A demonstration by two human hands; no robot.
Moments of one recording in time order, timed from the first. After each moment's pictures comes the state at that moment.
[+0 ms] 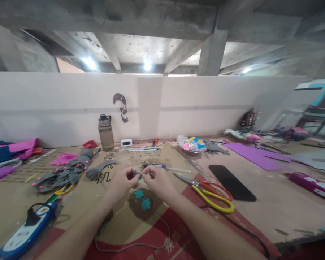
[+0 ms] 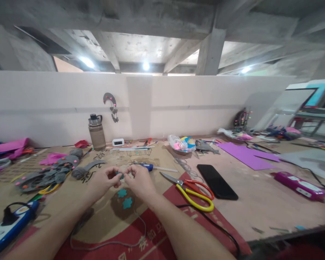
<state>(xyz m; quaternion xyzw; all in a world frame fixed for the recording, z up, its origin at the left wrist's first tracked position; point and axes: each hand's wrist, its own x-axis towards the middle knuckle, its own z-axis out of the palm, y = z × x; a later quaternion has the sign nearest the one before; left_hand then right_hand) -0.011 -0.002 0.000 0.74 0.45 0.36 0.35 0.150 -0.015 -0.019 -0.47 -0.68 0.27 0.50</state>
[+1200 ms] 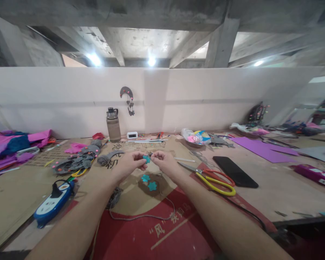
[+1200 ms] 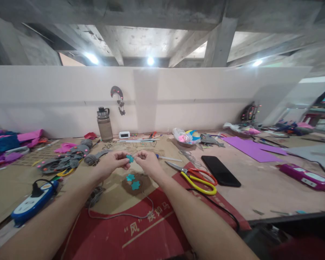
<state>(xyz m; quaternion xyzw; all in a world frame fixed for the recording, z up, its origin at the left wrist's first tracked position) -0.015 0.002 0.010 0.69 0.36 0.37 0.50 0.155 -0.015 -0.009 -0.45 -0.61 0.39 0.52</state>
